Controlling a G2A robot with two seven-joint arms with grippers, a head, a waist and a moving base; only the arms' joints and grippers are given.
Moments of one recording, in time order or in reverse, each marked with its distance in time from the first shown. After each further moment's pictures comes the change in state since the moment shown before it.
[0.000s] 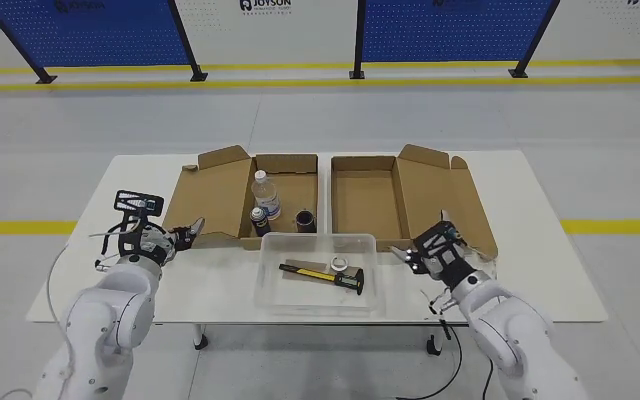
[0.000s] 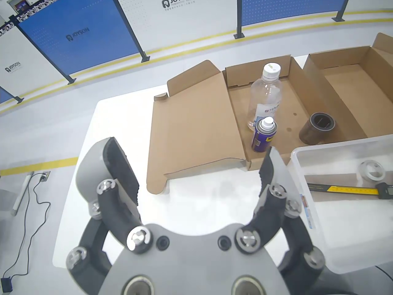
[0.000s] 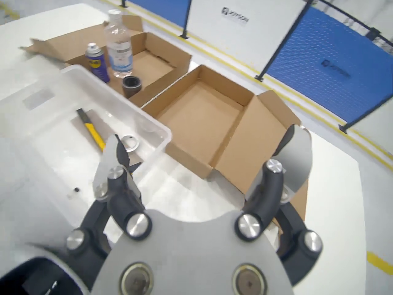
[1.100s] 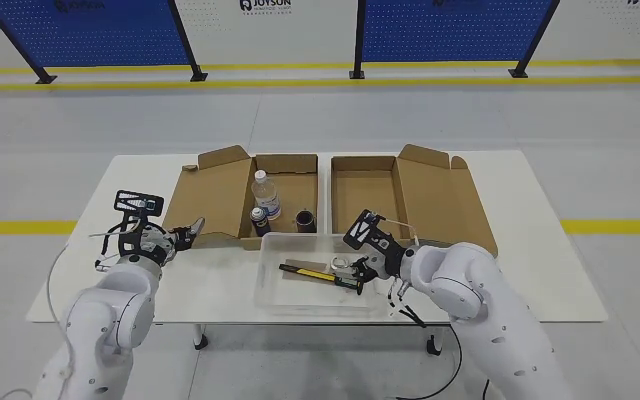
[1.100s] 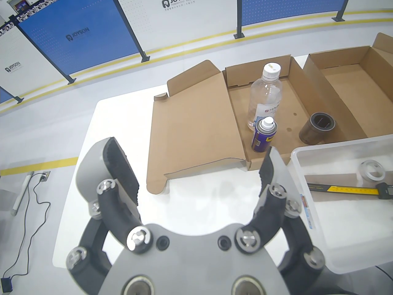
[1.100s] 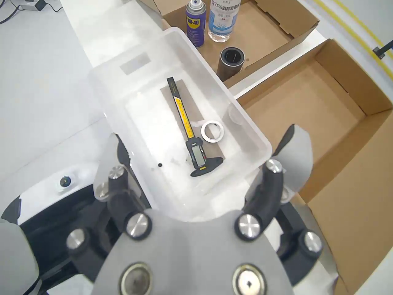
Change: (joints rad) left arm 0.000 0.000 0.000 0.000 0.000 0.000 0.000; right arm 0.357 -0.039 -0.271 0.171 0.397 -0.091 0.492
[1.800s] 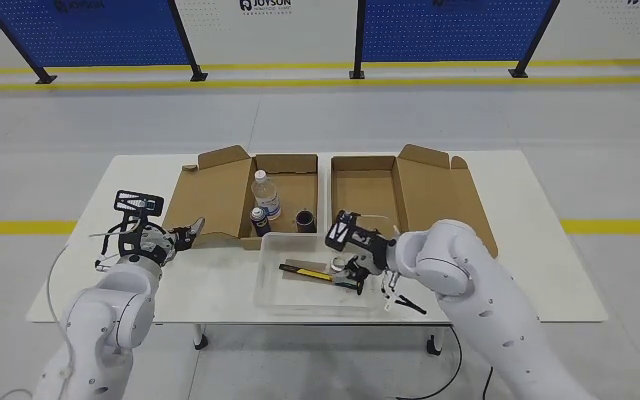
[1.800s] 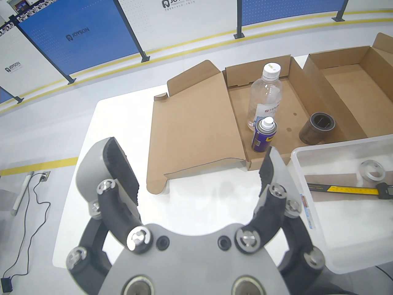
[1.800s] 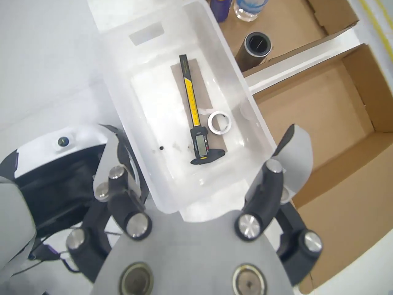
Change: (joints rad) left arm 0.000 0.000 0.000 0.000 0.000 0.000 0.000; right arm 0.221 -0.025 -0.155 0.110 0.115 -0.044 0.265
